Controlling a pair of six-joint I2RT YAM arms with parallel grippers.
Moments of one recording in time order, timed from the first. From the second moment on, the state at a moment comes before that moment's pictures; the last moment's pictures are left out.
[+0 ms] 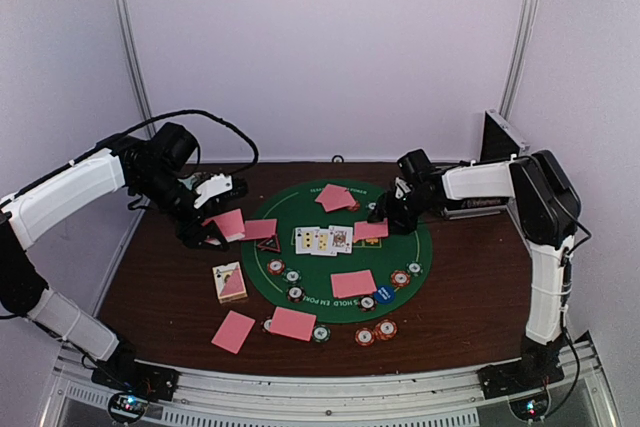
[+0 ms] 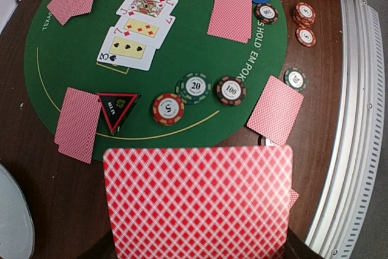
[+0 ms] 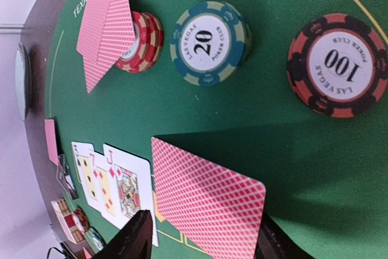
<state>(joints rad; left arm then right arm) -0.46 1.42 1.29 -1.05 0.44 0.72 0.44 2.07 1.41 -0.31 -0.36 0.74</state>
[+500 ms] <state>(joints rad) -0.46 1.42 1.29 -1.05 0.45 0.72 0.48 1.76 1.38 -0.45 -0.22 0.69</state>
